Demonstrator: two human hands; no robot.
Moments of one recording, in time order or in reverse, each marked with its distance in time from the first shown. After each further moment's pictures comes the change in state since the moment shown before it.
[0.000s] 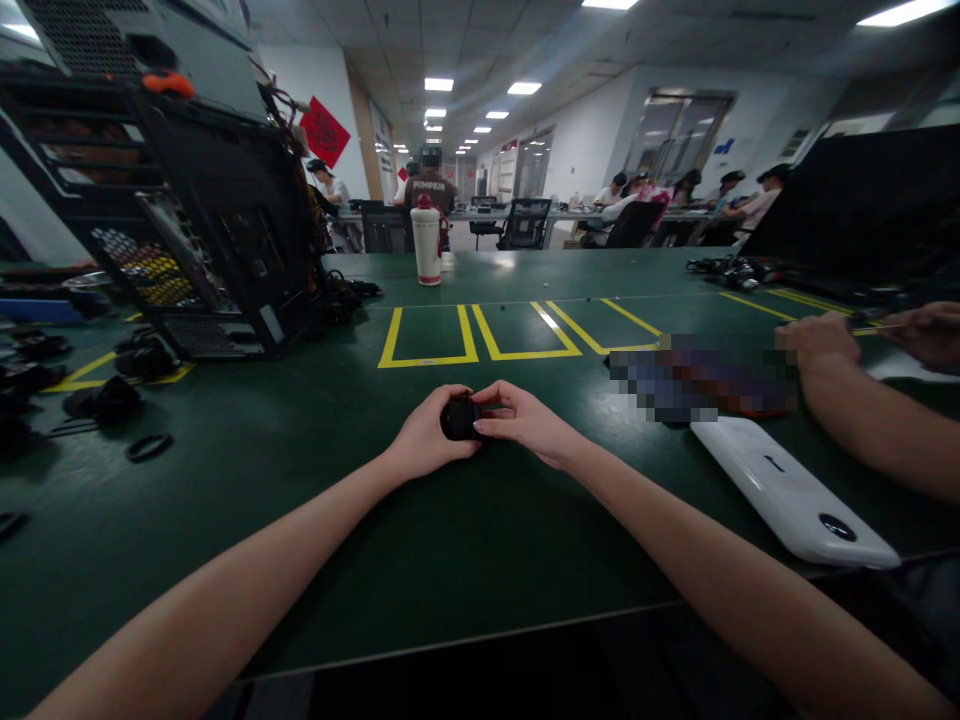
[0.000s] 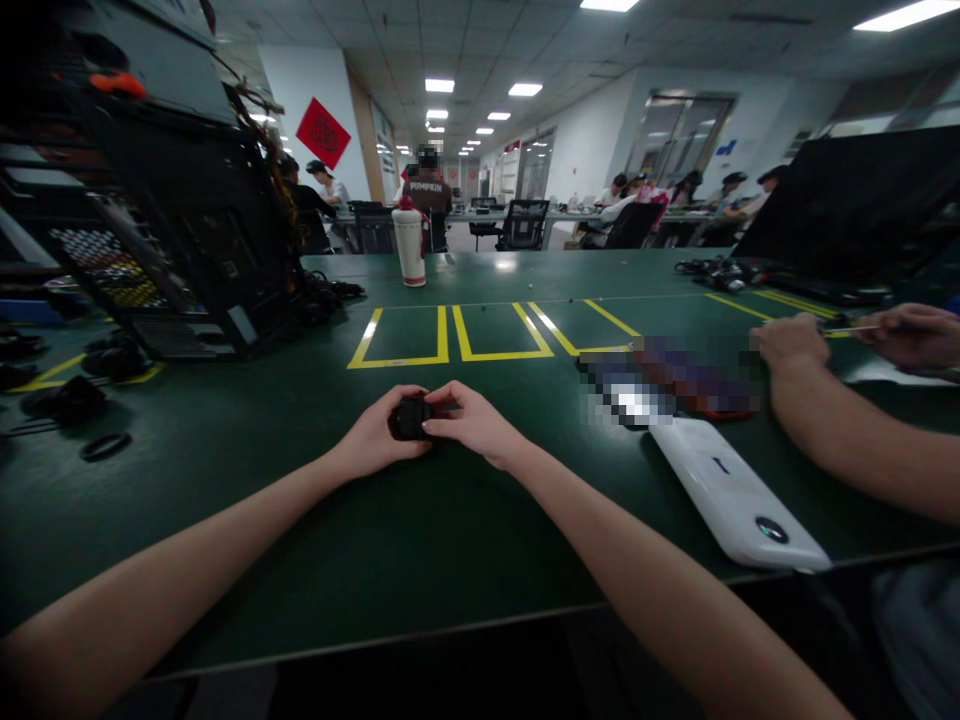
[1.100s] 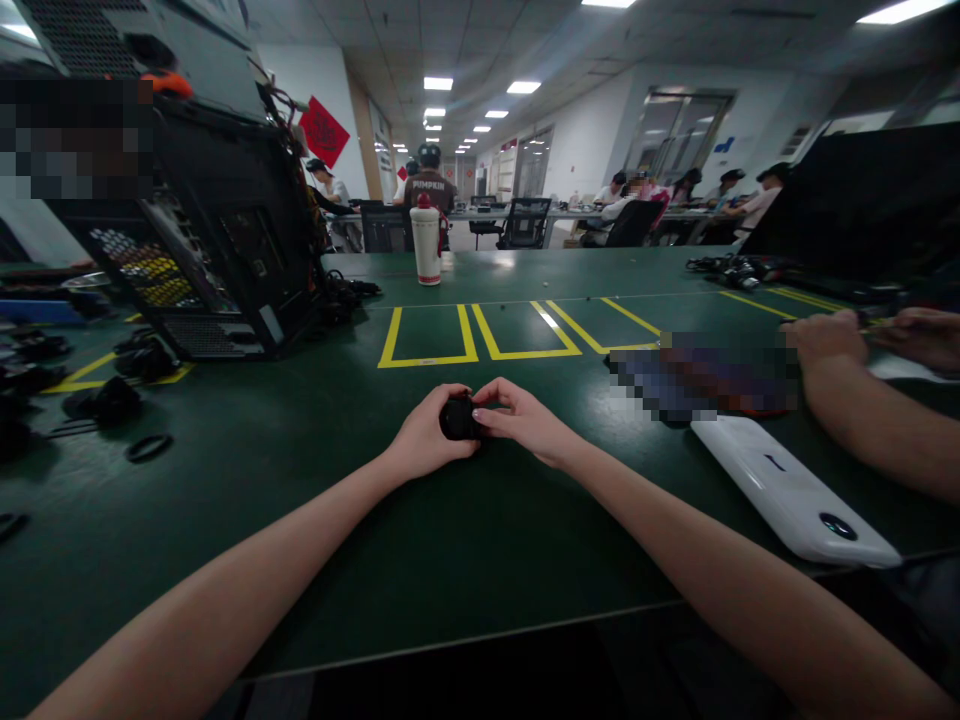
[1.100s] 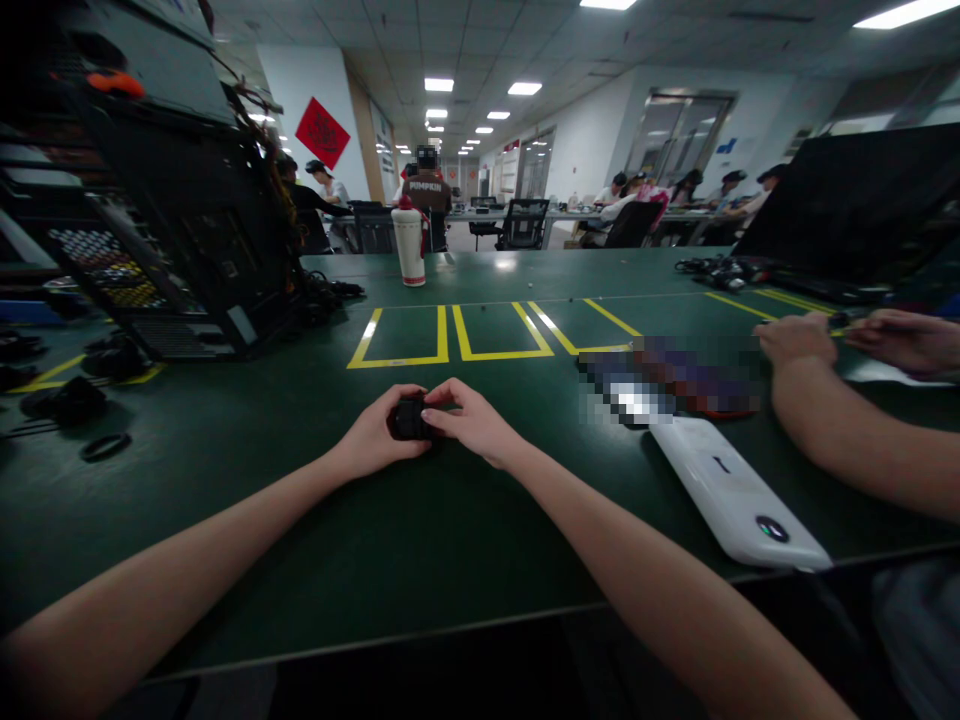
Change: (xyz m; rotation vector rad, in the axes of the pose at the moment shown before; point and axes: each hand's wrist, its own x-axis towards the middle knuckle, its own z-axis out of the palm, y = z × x) left_hand 0.000 -0.001 0.000 0.011 0.008 -0.007; right_hand 0.005 0.010 0.000 -0.022 0.005 -0.072
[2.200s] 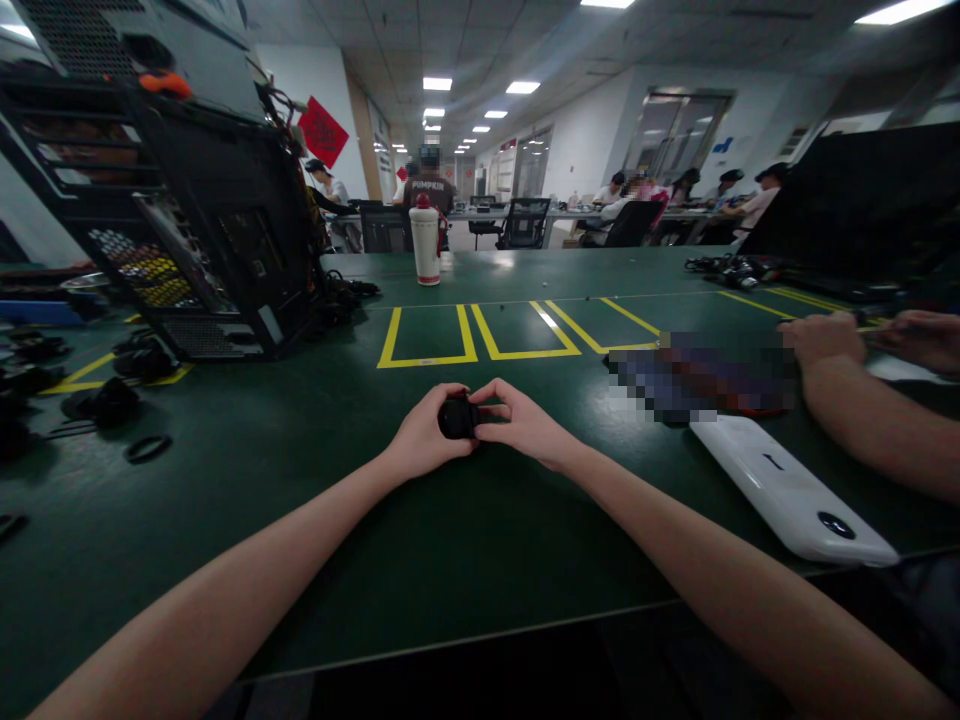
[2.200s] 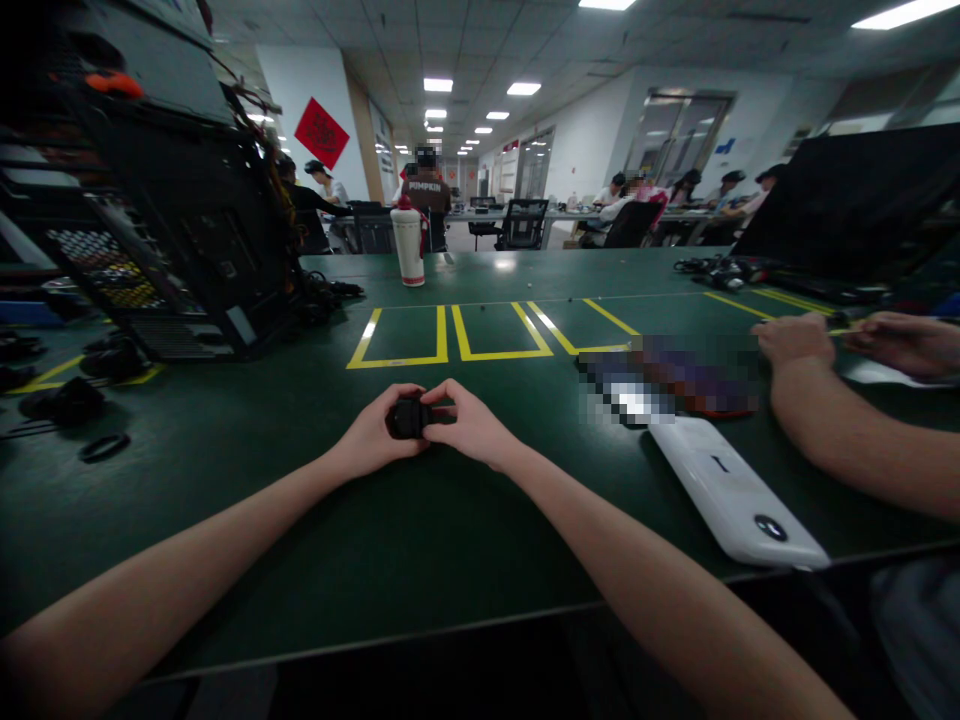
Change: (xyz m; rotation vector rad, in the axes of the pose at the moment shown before) left_hand 0.000 -0.001 -0.001 0.010 0.003 -0.007; right_hand -0.004 -0.005 0.002 -0.056 -0.018 -0.044
